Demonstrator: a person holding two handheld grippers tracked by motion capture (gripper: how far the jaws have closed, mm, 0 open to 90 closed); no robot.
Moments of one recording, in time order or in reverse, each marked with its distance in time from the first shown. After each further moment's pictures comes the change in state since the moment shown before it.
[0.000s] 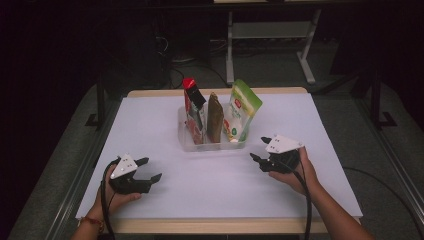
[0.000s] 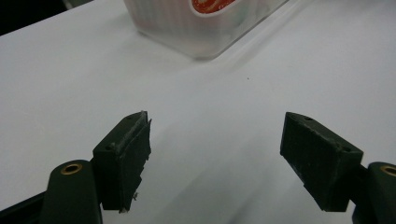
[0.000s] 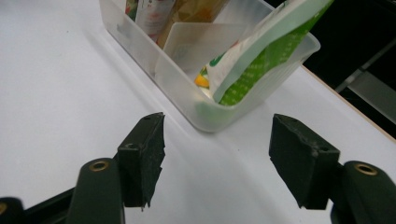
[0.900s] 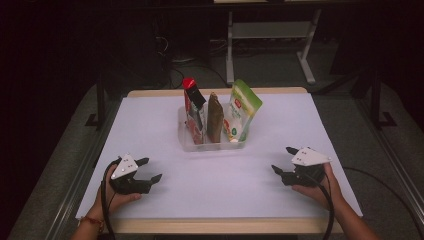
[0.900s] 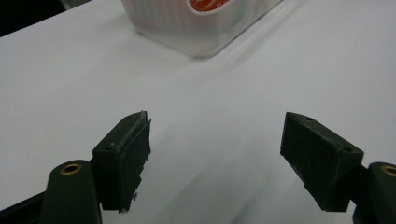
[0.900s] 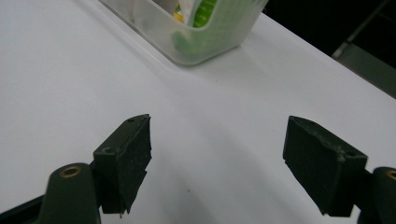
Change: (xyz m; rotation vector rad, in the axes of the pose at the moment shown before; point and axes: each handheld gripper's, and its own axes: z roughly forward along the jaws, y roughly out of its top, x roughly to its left) left arm 0.000 0.000 0.001 0.005 -0.003 0.020; right arm -0.011 -0.057 -0.040 0.023 -0.049 0.085
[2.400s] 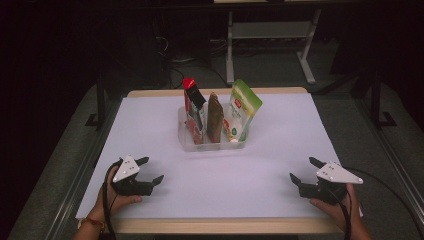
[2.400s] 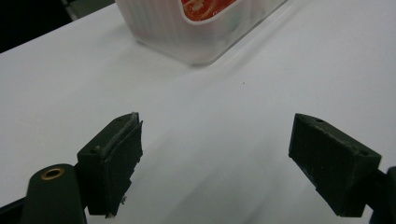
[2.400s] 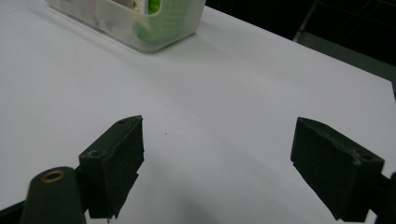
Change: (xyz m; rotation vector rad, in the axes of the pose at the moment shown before) left arm -0.007 0.001 0.000 -0.019 0.022 0.027; right arm 0.004 -0.041 -0.044 -0.067 -0.131 0.165
